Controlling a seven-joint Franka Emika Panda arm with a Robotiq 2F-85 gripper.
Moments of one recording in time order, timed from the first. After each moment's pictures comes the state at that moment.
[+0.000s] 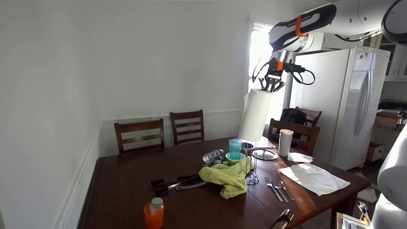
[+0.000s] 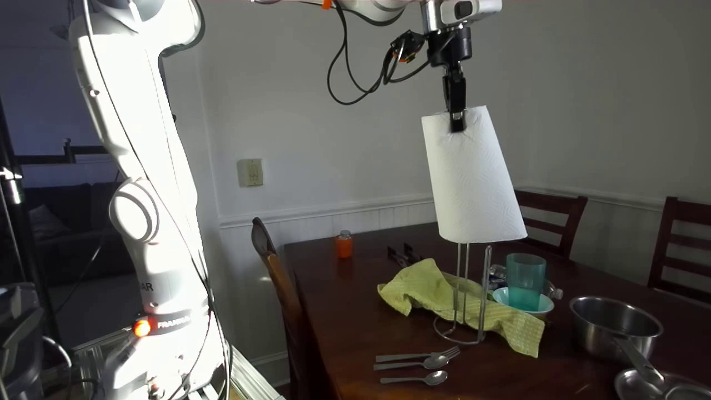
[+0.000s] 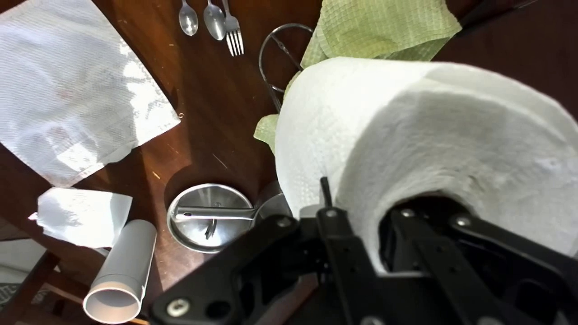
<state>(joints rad) -0.38 -0.12 -0.31 -1.79 0.06 1.86 0.33</state>
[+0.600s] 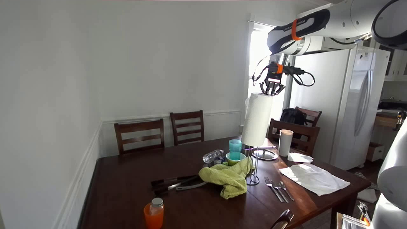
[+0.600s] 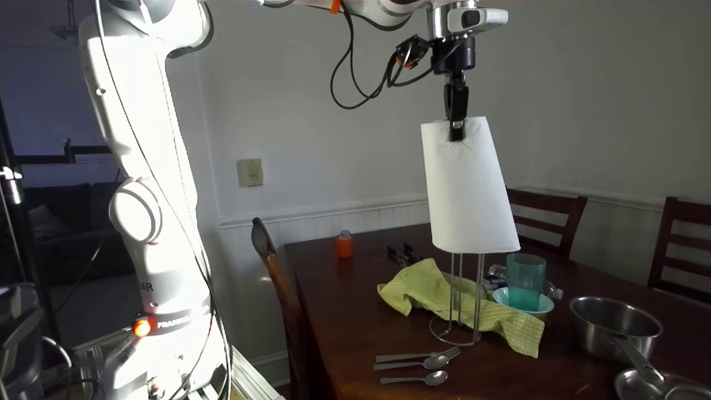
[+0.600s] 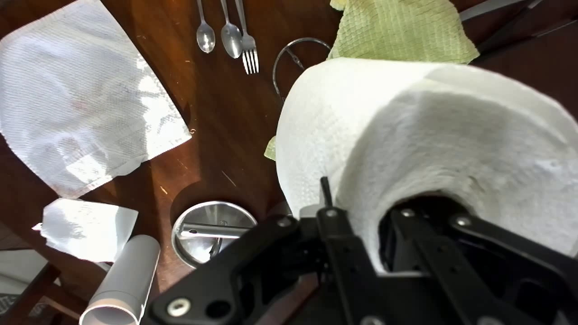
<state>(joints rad) -0.38 -0.08 -0.32 -1.76 0.06 1.81 0.29</state>
